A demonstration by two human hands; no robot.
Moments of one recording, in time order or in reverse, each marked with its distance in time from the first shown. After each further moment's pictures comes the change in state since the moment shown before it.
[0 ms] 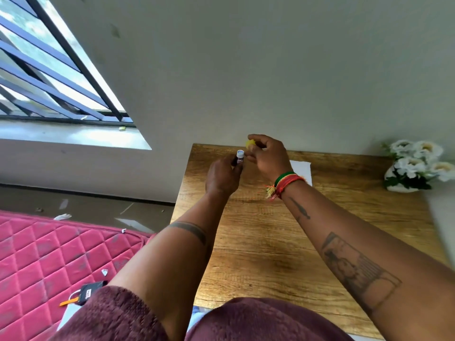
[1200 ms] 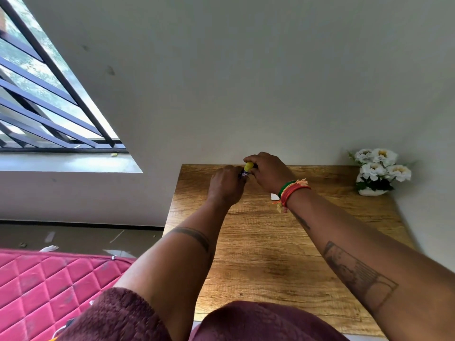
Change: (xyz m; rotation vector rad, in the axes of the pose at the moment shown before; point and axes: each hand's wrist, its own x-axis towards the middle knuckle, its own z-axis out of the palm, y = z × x) left_hand -0.014 0.054 0.000 0.205 -0.063 0.311; right_hand -0.033 -0.020 -0.061 -0.843 -0.116 -0.318
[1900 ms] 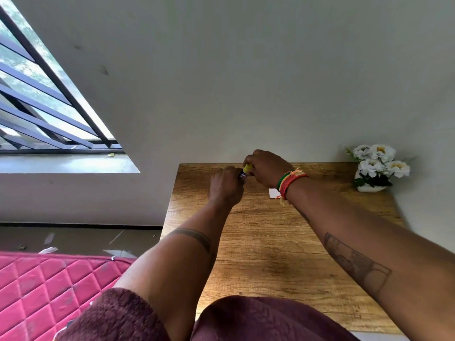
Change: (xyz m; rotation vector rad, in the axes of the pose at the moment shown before) left_hand -0.002 0.008 0.003 0.056 -0.045 -0.046; right_hand 0.014 0.010 -0.001 -0.211 -0.104 -0.094
